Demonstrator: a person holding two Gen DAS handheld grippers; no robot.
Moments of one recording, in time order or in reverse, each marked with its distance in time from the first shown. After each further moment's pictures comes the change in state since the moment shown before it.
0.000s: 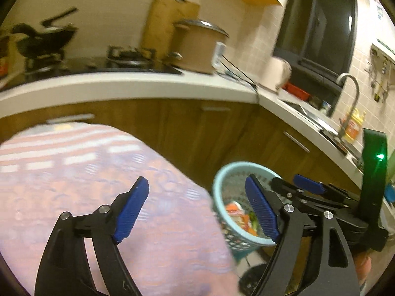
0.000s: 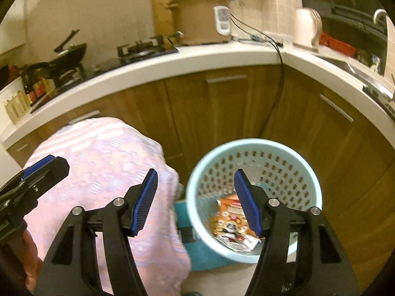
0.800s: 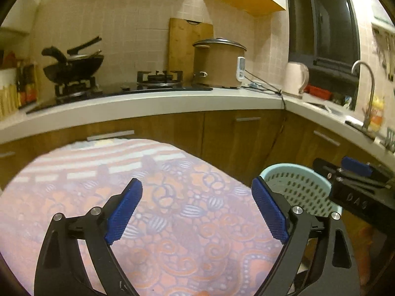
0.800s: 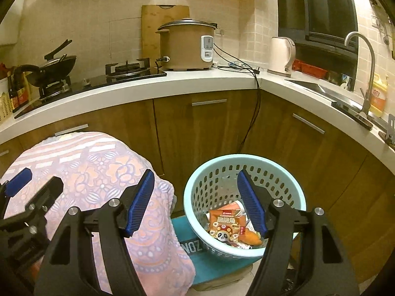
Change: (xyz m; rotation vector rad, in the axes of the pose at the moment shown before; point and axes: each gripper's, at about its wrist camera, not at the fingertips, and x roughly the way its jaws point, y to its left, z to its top) left arm -0.018 0.017 -0.036 0.118 -0.130 0.188; right arm -0.025 0.042 -0.031 0.003 -0.166 -0.196
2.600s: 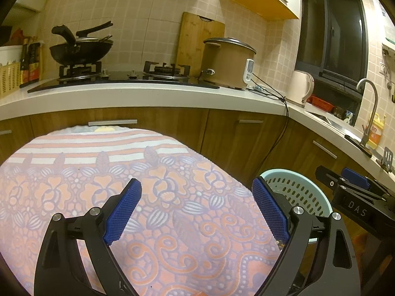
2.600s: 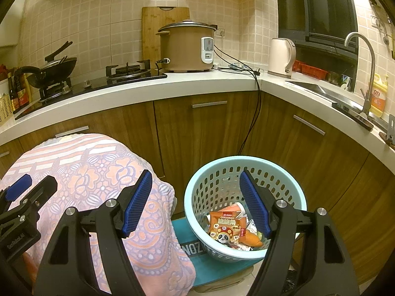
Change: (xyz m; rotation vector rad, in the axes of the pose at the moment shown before) left arm 0.001 0.019 0.000 -0.115 0.023 -0.032; right arm -0.003 0.005 -0.001 0.008 -0.010 -0.008
